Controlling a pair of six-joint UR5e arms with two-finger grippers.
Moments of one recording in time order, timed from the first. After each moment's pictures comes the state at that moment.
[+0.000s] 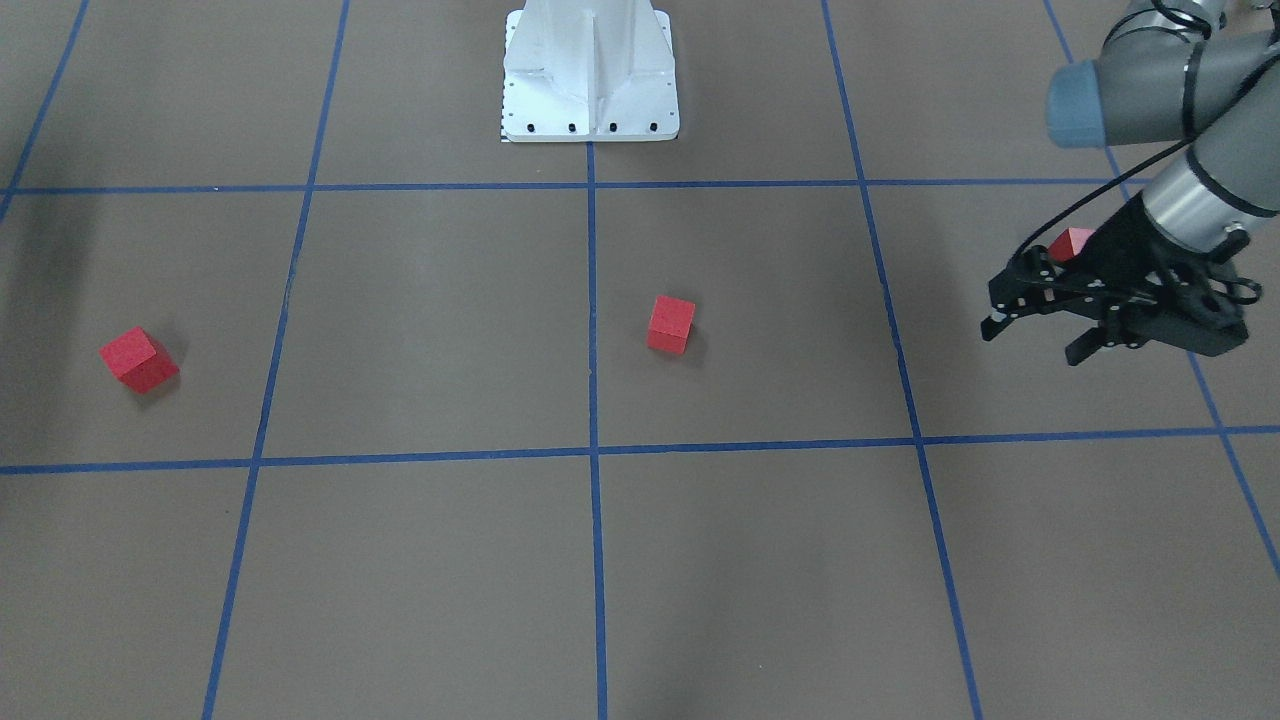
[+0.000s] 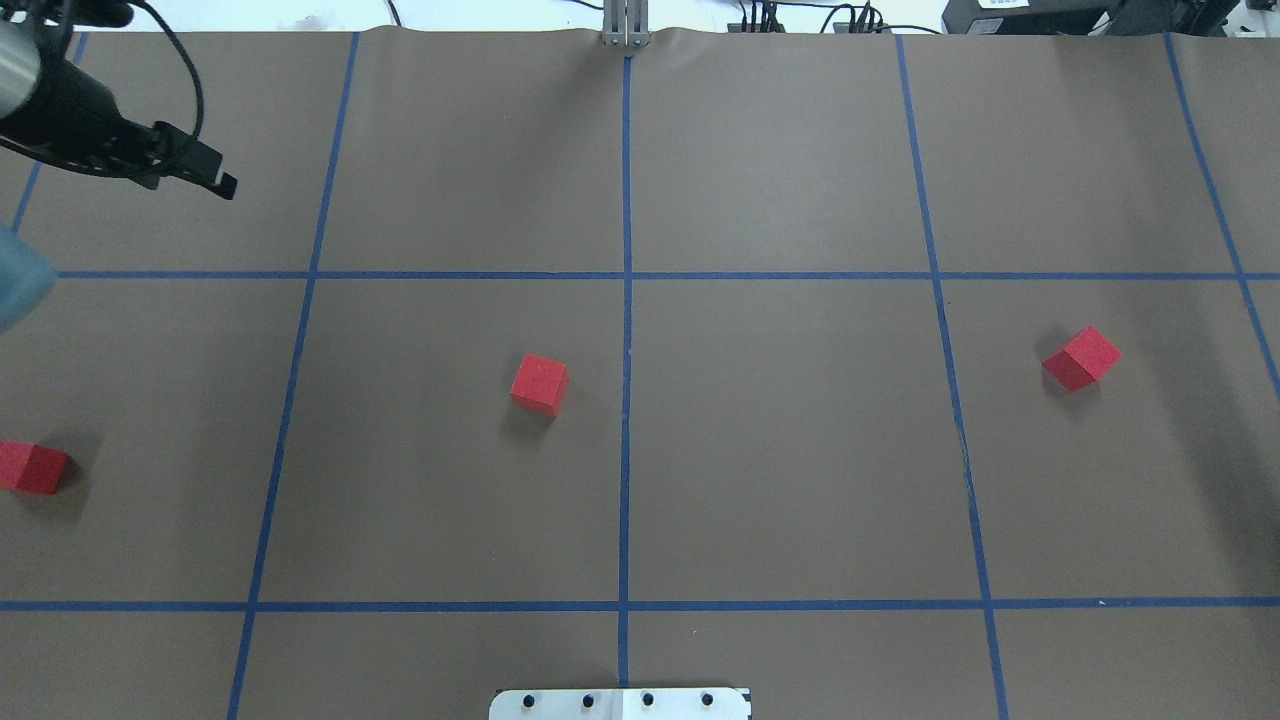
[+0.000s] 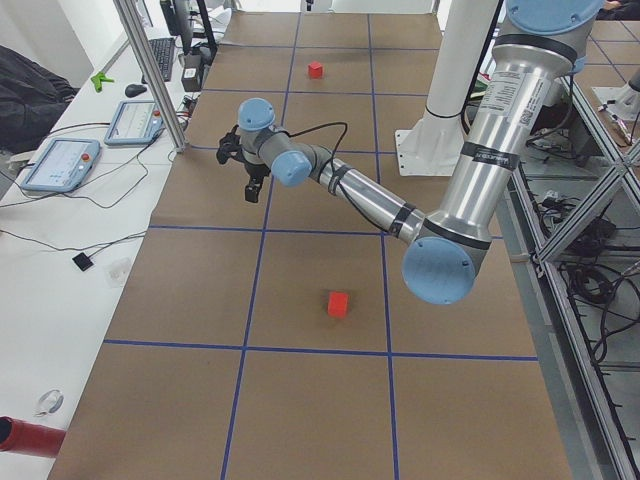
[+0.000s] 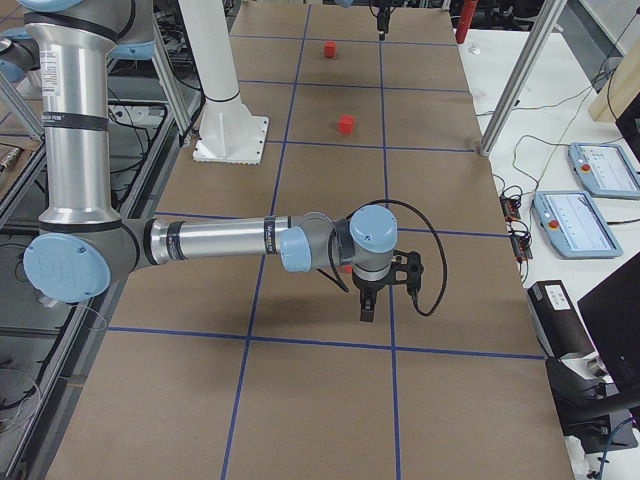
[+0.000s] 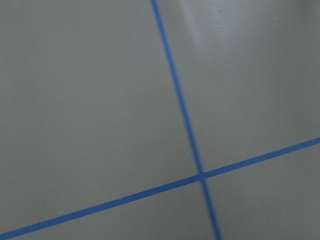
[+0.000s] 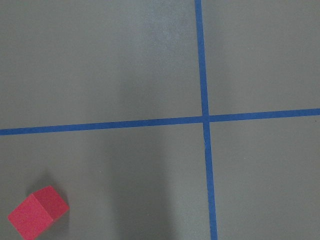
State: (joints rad) left arm -1.06 -1.92 -1.79 -1.83 -2.28 -0.69; right arm 1.53 -1.60 1.70 -1.49 2.40 0.23
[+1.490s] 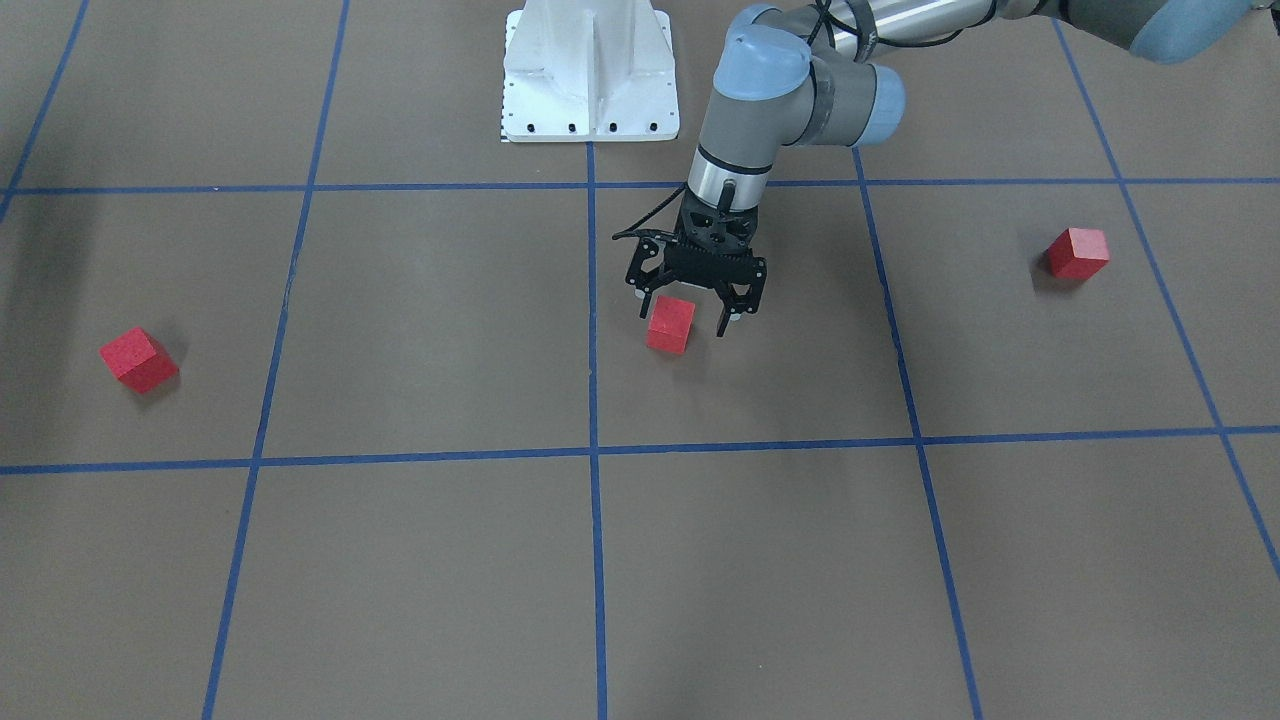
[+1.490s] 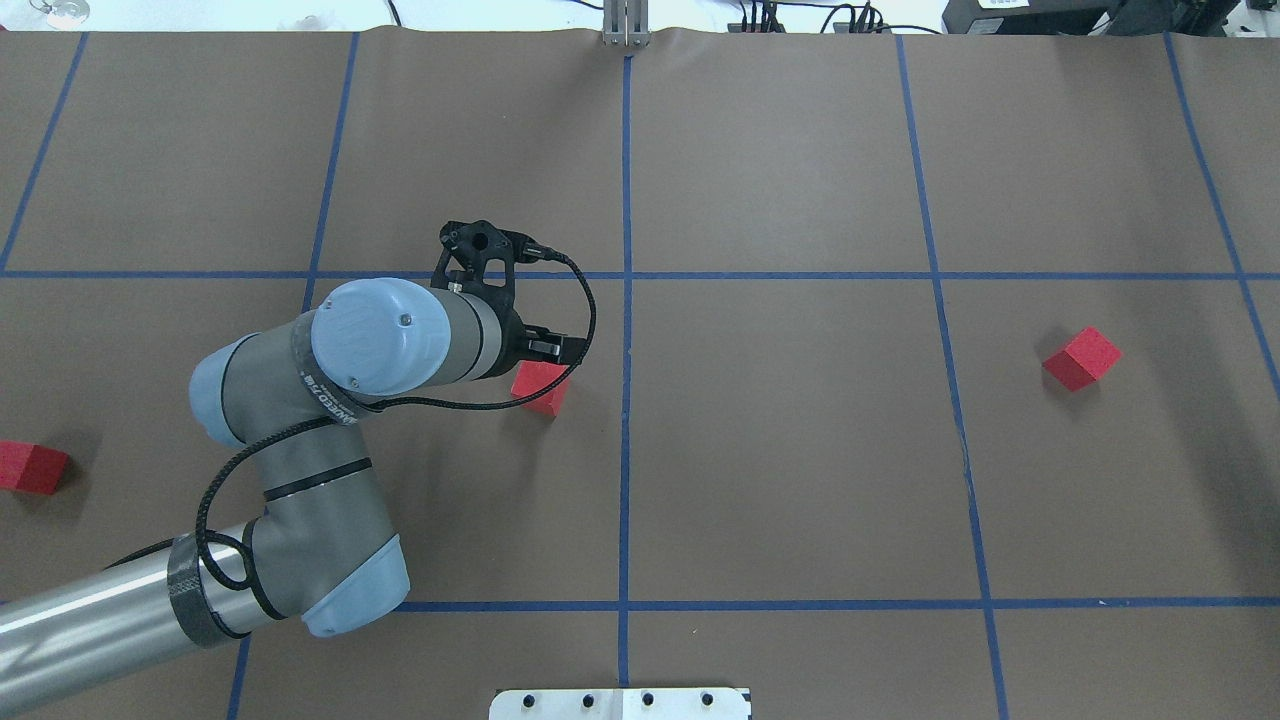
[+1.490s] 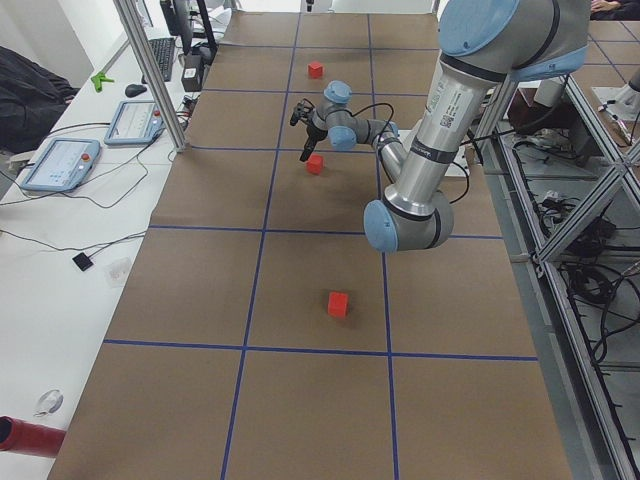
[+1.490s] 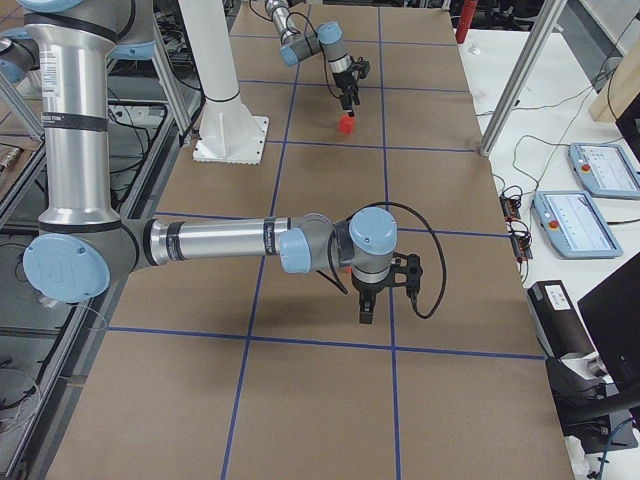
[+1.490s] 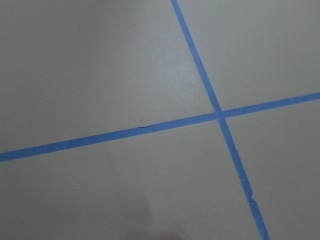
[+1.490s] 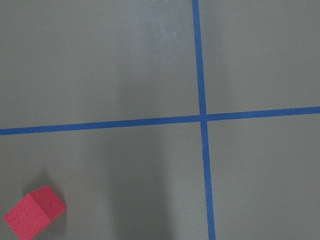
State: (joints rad) left arm -0.48 -2.14 -1.69 -1.93 -1.59 -1.04; right arm 1.53 -1.60 1.69 -1.49 2.40 0.23
